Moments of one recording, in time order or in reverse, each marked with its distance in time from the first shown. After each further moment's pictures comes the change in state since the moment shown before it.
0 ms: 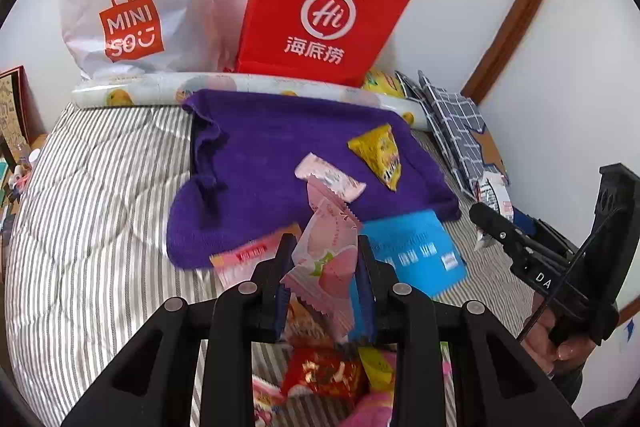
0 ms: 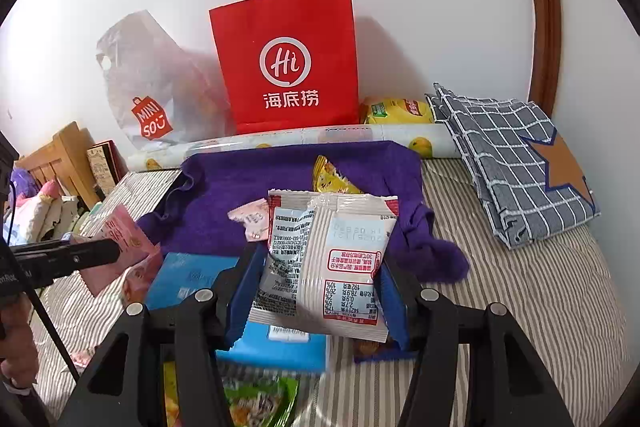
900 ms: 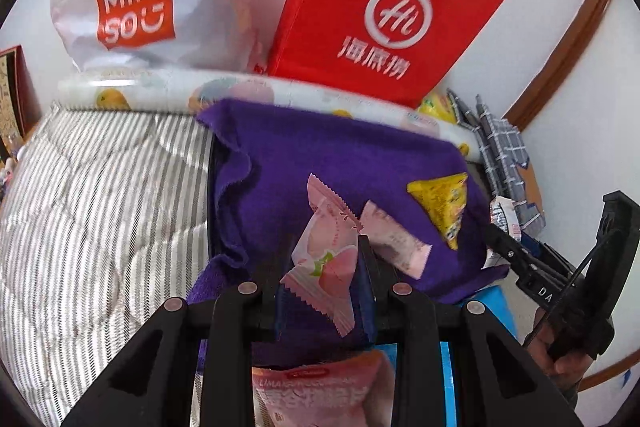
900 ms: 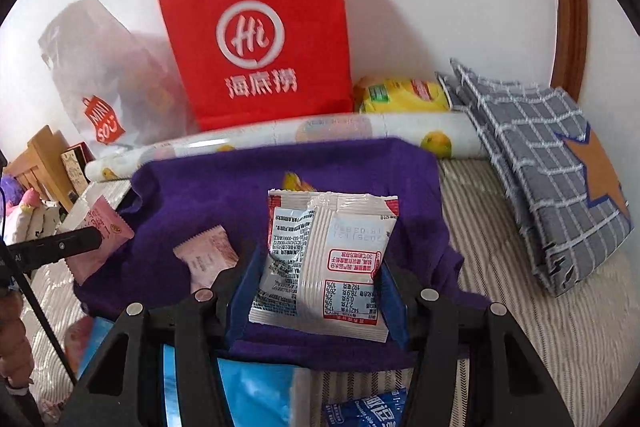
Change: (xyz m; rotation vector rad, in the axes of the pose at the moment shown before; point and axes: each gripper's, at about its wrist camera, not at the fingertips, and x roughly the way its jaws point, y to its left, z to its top) left arm 0.074 0.055 0.050 -0.099 0.032 0.043; right arm 0.100 -0.027 0.022 0.041 0.095 -0.010
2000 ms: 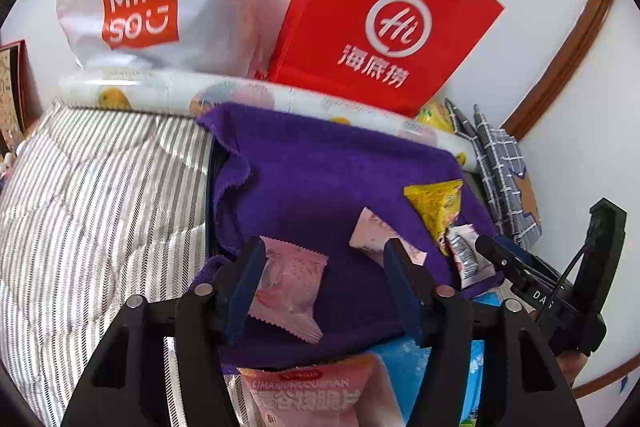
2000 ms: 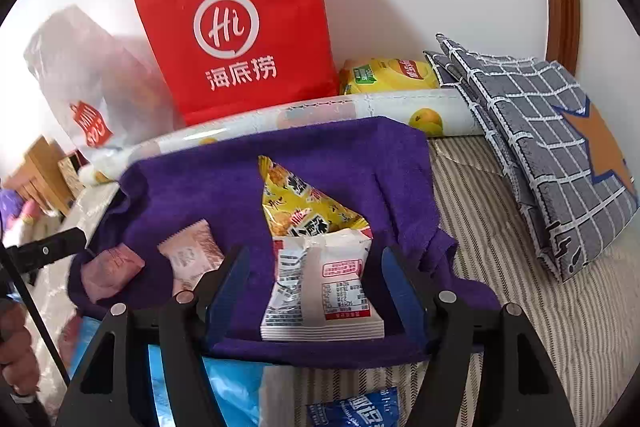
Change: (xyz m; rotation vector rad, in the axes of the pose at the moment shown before) left arm -0.014 -0.006 0.001 -0.012 -0.054 -0.015; right arm 0.001 -0.018 0.000 0.070 0.009 0.034
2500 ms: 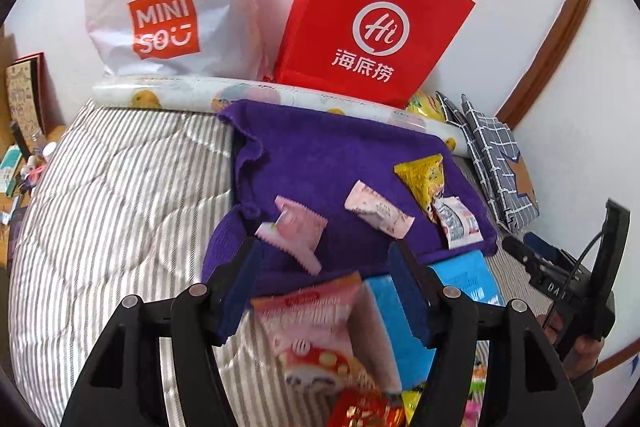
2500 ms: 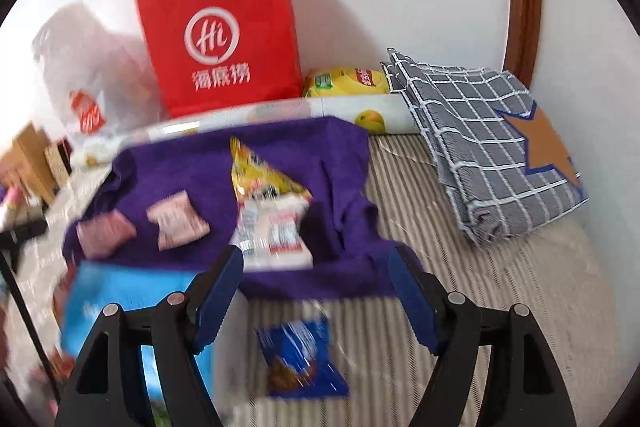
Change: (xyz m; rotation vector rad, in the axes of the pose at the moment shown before) left arm -0.051 -0.014 -0.030 0.035 -0.007 0.048; right arm -0.060 -0.011 -0.035 -0.100 -0.006 -0.161
